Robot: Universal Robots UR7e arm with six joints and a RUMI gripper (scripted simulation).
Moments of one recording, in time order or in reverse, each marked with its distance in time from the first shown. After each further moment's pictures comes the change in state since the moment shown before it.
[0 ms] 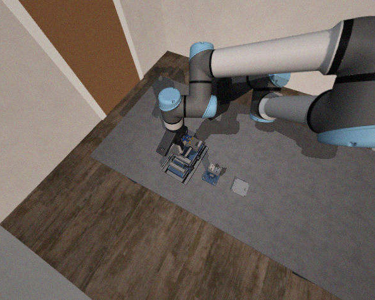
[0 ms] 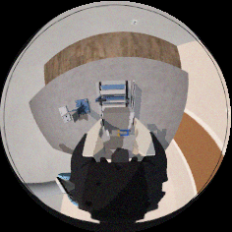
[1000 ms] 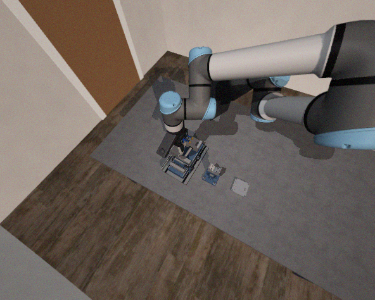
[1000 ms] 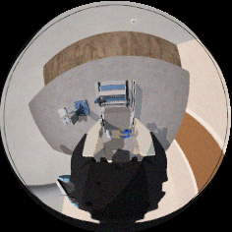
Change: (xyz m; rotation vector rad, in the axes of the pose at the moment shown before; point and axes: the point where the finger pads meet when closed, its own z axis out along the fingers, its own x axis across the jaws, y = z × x) arm 0.000 0.000 0.015 0.000 0.000 0.015
